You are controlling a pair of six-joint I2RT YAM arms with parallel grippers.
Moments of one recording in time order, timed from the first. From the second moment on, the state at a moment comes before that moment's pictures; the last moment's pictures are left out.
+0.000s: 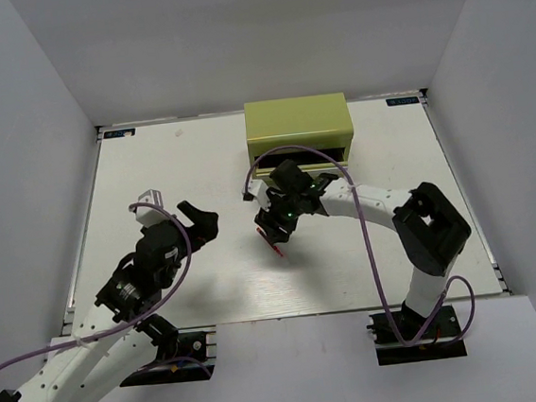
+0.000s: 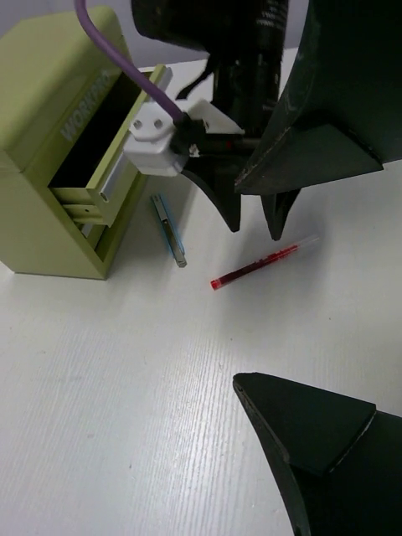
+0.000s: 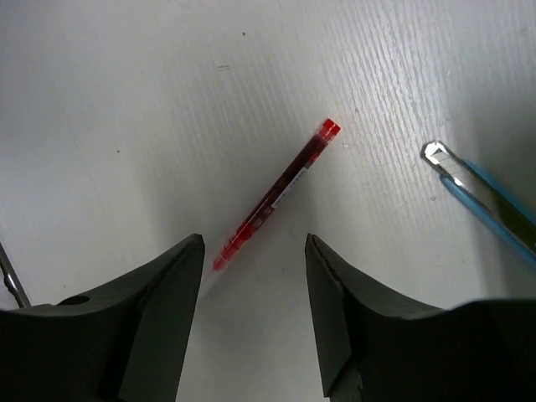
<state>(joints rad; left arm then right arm) -0.71 0.62 0.65 -0.43 -0.46 -0.81 0.79 1.75 1.19 -0.42 -0.44 -0.34</state>
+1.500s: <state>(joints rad) -0.71 0.64 0.59 -0.49 -0.44 -0.97 0.82 1.43 1.04 -0.34 -0.16 -0.53</state>
